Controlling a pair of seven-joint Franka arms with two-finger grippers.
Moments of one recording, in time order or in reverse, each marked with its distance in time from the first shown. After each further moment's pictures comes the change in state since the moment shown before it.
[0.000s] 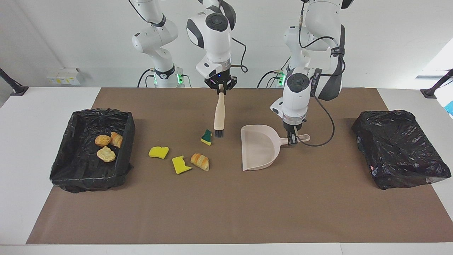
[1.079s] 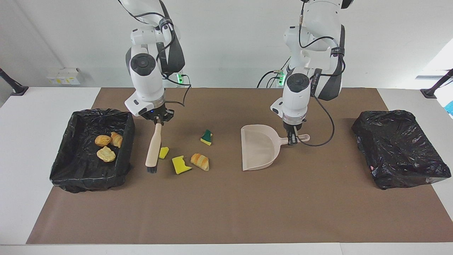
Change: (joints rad) left arm 0.000 -0.001 0.000 -0.003 0.001 0.001 -0.001; right arm -0.547 0.138 -0.005 -0.073 -0.343 0.025 -0.498
